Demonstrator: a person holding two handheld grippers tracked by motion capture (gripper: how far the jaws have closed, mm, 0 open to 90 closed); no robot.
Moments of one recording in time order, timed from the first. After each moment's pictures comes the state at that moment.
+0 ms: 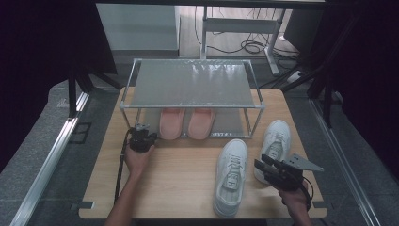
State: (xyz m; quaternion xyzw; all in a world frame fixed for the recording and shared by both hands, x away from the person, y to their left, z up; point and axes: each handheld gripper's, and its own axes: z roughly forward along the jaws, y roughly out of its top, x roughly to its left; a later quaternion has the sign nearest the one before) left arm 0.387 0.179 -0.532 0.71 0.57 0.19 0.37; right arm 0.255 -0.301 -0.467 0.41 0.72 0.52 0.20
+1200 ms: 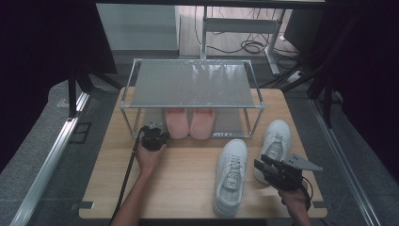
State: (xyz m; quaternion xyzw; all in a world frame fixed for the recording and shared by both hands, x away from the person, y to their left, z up) left arm 0.396 0.142 -0.532 0.73 0.54 0.17 0.38; right arm 0.256 -0.301 -0.470 0.41 0.72 0.52 0.20
